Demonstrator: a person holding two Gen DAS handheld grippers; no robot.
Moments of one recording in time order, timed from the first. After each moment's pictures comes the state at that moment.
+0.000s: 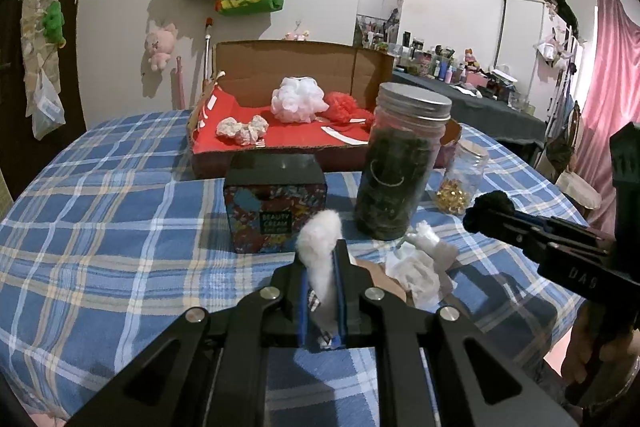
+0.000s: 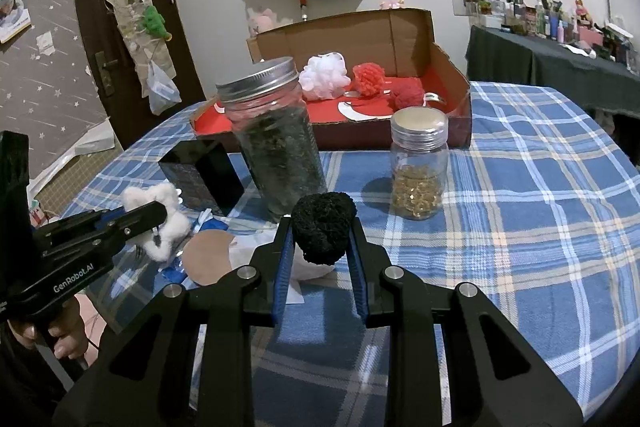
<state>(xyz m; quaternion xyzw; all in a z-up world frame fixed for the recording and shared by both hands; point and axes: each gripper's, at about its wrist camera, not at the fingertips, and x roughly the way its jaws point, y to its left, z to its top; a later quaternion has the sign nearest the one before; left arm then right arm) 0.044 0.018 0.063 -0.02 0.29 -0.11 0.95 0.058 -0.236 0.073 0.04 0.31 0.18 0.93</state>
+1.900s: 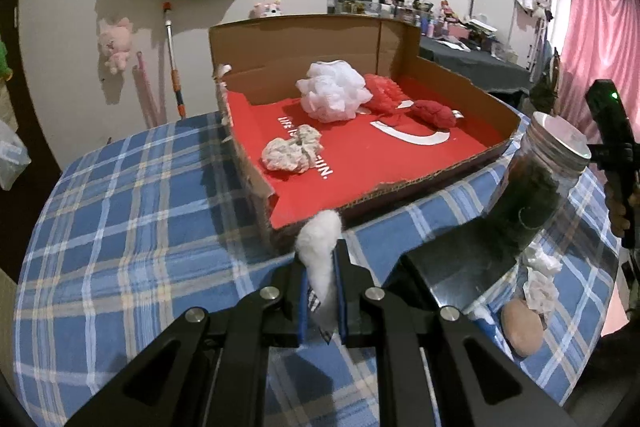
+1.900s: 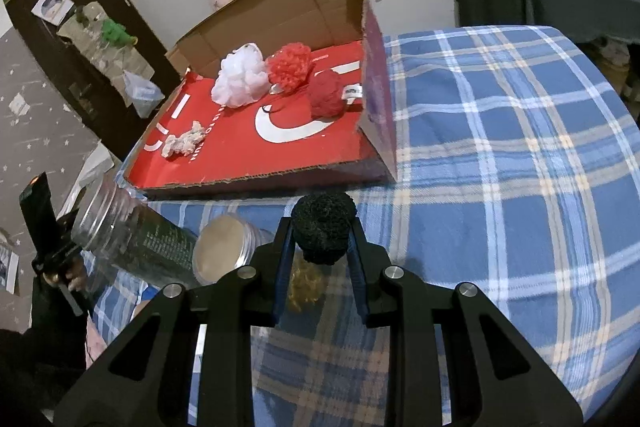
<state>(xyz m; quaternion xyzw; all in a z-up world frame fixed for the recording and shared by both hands) 0.172 0.103 0.075 0.06 0.36 -0.18 0.91 0.201 -0.335 0.078 0.13 0.44 0.20 0.87</state>
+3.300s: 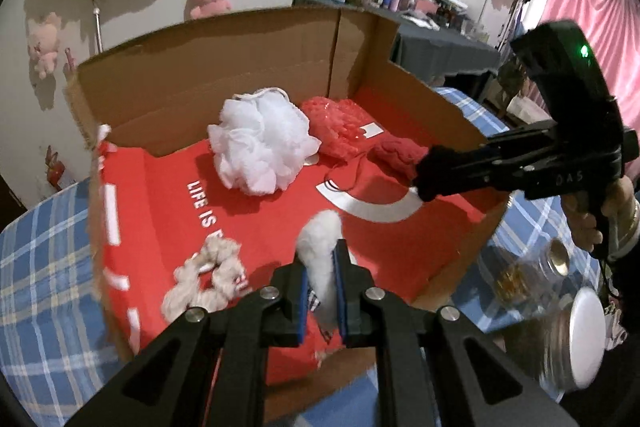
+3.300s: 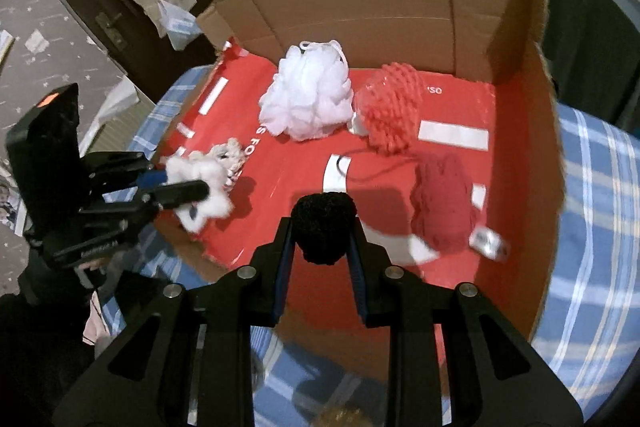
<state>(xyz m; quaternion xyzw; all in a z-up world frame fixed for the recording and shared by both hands) 0.298 0.018 0.103 0.06 0.42 -0.27 0.87 0.346 -0.229 0.106 0.02 0.51 0.30 0.80</state>
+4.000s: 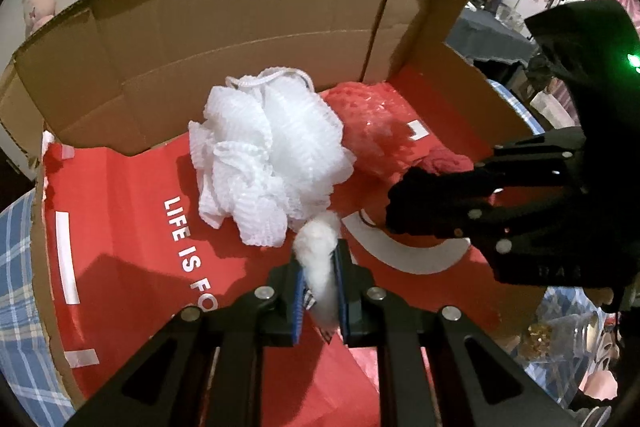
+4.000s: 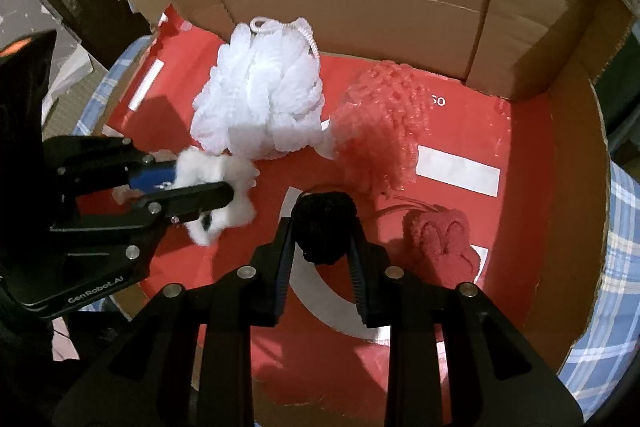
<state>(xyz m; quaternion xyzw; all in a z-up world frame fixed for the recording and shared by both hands) 0.374 -0.012 0.073 0.04 0.50 -0.23 0.83 0.399 -0.195 0.079 -0.05 0.56 0.25 0.79</state>
